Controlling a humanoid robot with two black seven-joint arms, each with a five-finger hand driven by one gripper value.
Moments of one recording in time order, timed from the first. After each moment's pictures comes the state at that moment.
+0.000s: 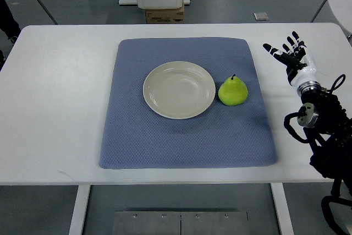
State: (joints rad) left arm -0.06 0.00 -0.11 -0.19 -0.10 0.11 -0.11; right arm 0.66 -0.03 1.29 0.64 -0.78 -0.06 0.23
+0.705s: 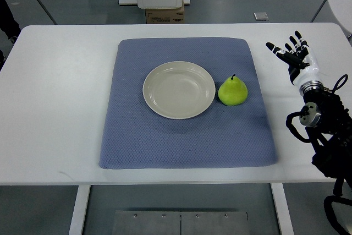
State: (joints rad) left arm -0.05 0.00 -0.11 -0.19 -0.10 0.11 -0.12; right arm 0.66 -0.05 1.27 0.64 -0.74 -0.06 0.23
